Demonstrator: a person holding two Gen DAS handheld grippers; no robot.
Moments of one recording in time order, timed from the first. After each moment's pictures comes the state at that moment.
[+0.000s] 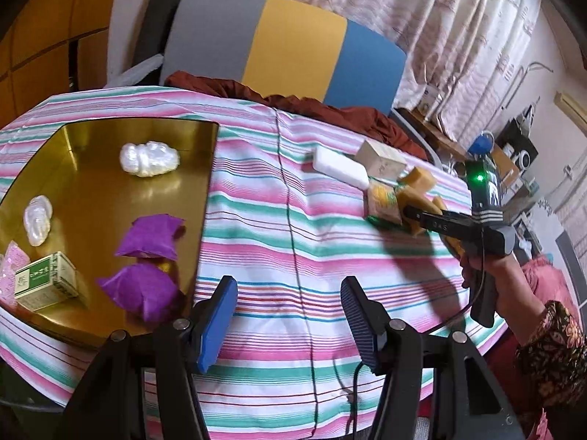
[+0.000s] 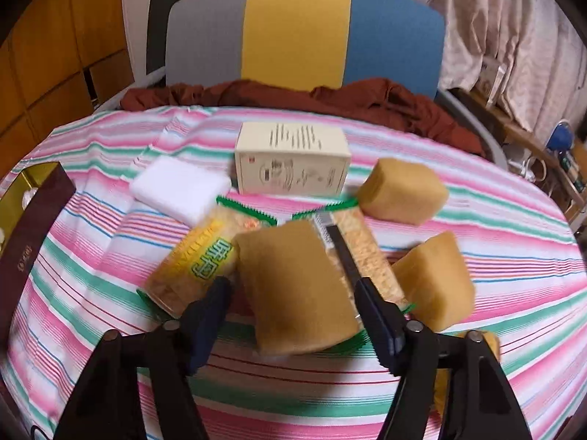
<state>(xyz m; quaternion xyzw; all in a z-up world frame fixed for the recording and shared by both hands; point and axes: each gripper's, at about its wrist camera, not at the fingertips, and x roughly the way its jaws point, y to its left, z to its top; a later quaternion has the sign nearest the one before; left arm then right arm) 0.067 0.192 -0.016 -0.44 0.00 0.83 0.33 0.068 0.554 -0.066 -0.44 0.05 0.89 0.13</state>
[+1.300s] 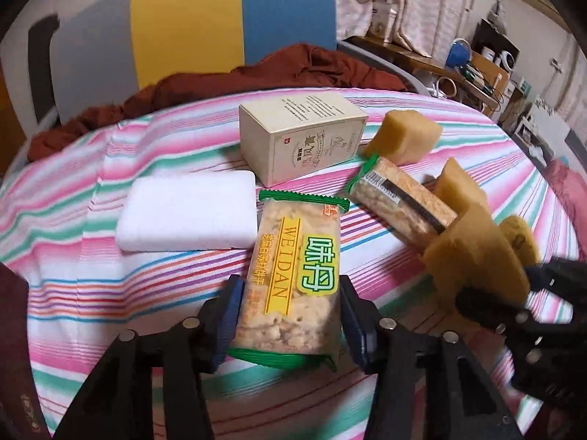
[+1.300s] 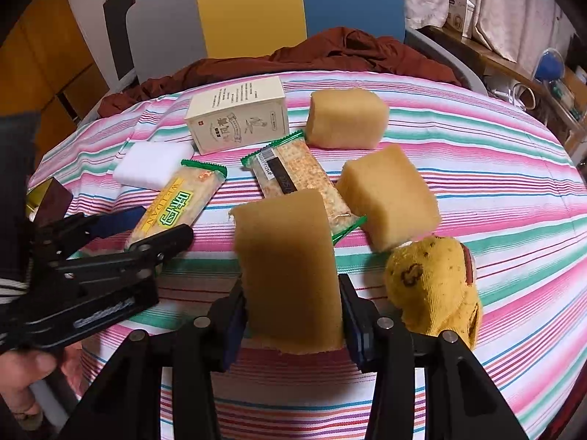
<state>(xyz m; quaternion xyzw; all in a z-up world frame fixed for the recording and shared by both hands) 0.008 0.447 -0.081 -0.43 0.17 0.80 0.39 0.118 0.587 -0.065 -0.48 0.15 0.85 0.16</state>
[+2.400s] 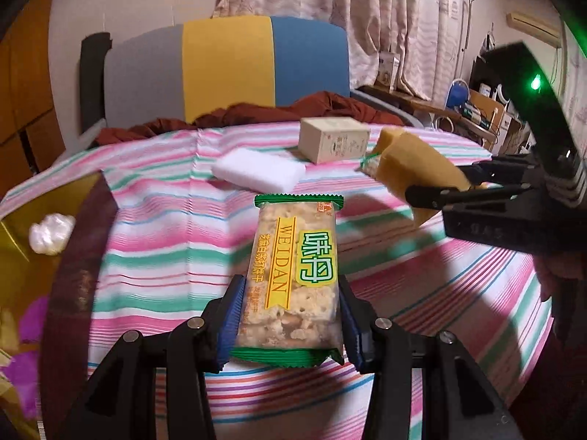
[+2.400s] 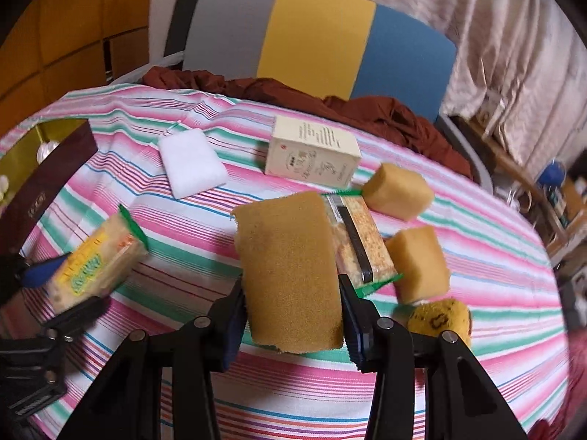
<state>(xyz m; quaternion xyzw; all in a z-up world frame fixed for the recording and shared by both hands) 0.075 0.306 -0.058 -0.34 0.12 0.86 0.37 0.107 0.510 -0.048 -0.43 -0.04 0.89 0.14</state>
